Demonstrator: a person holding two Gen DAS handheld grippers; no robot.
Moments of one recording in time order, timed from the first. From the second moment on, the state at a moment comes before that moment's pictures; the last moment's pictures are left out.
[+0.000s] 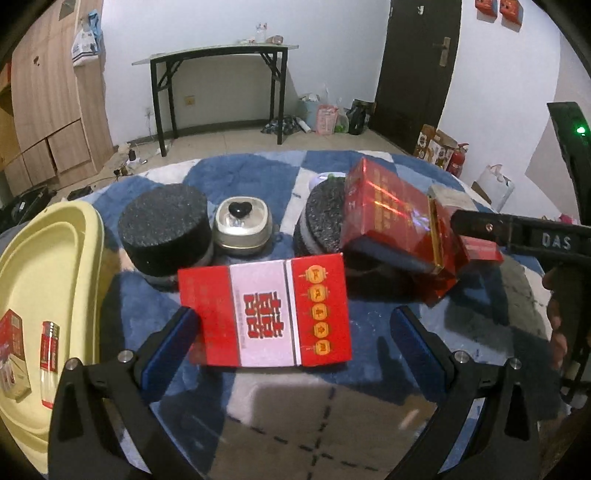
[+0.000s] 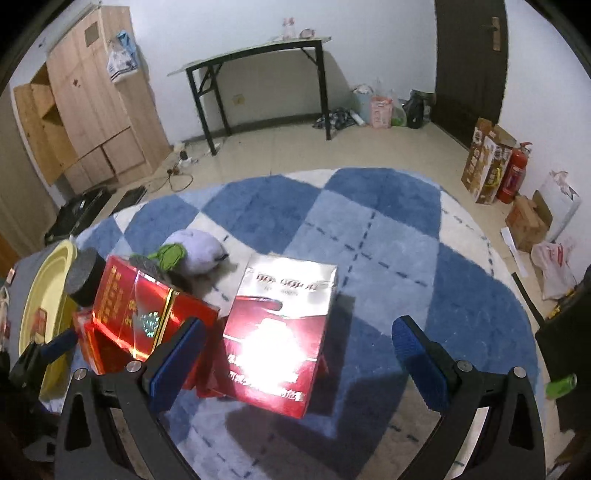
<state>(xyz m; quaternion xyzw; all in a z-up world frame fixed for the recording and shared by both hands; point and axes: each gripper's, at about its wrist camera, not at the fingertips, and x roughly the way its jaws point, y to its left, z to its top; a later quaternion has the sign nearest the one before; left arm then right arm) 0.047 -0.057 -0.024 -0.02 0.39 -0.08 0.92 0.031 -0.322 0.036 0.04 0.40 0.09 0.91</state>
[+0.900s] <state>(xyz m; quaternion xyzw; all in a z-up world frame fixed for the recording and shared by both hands) 0.052 -0.038 -0.045 -0.03 0.40 -0.08 0.91 0.035 -0.298 0.020 -0.03 0.41 0.11 0.90</state>
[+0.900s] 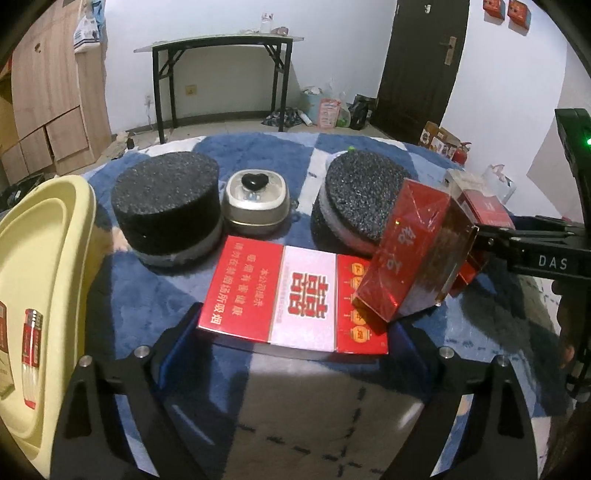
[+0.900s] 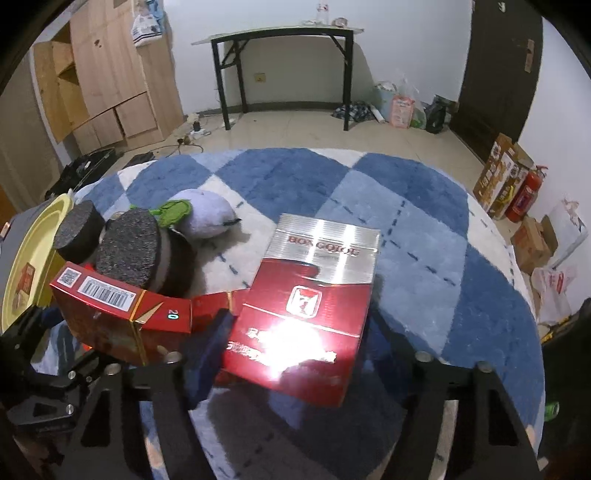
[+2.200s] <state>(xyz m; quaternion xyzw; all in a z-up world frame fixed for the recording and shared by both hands) 0.012 0.134 0.033 -0.13 0.31 0.07 0.94 -0.008 -0.299 0.075 -0.03 0.31 0.15 0.94</state>
